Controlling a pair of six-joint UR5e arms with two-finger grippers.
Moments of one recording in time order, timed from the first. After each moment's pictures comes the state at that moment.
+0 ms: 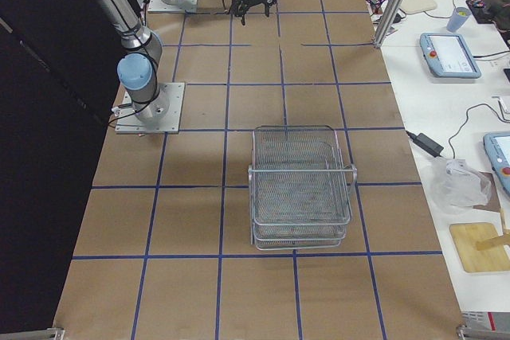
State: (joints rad) left arm -0.89 -2.07 -1.67 -1.48 0.93 2.30; right arm 1.56 -1.75 1.76 -1.64 -1.55 1.19
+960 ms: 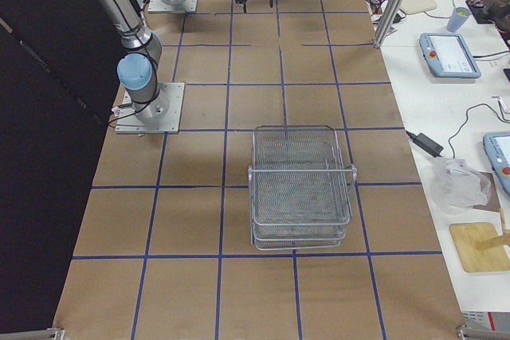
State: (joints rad) left arm -1.39 -1.89 -1.60 -1.51 0.73 1.89; right arm 1.57 -1.71 1.63 -1.53 -1.50 1.37
